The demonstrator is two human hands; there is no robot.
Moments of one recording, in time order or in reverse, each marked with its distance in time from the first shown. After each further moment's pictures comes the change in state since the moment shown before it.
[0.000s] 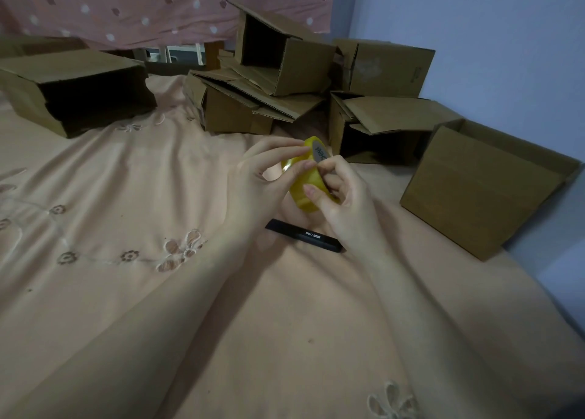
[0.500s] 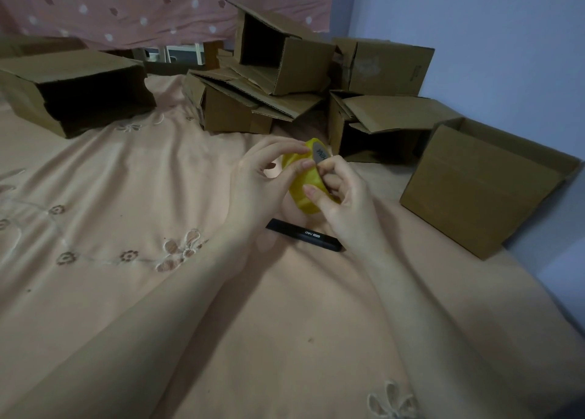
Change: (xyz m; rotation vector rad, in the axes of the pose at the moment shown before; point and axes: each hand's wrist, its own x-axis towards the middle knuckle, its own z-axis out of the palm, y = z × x) left_hand 0.001 0.003 0.002 0.004 -0.012 -0.054; right_hand 0.000 0.001 0.000 0.023 0.005 0.039
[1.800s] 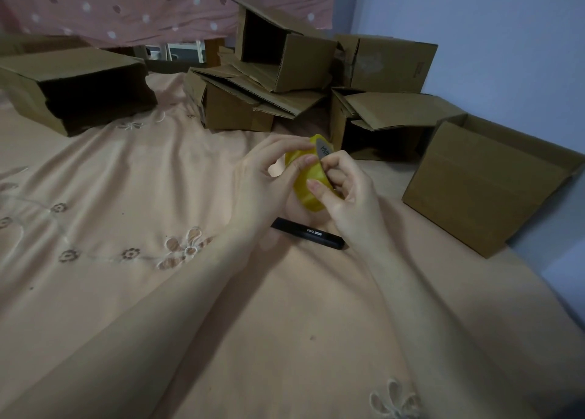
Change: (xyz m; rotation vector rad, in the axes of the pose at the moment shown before) left_hand -0.001 0.001 0.003 0.008 0.029 0.055; right_hand 0.000 -0.006 0.000 0.032 0.005 -0.019
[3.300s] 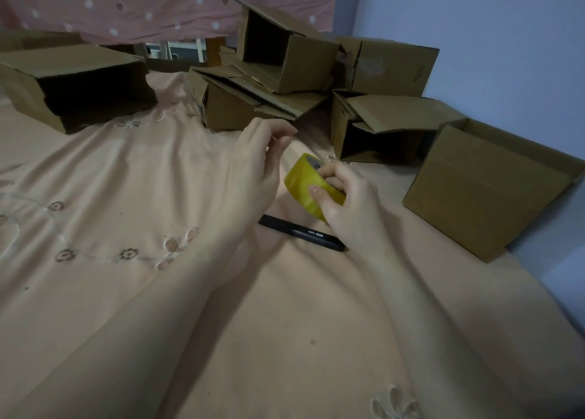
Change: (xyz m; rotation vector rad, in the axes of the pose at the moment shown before) left_hand 0.013 -0.010 -0.012 0.218 -0.011 0.122; right_hand 0.002 0.005 -0.003 -0.458 0.076 -0.064
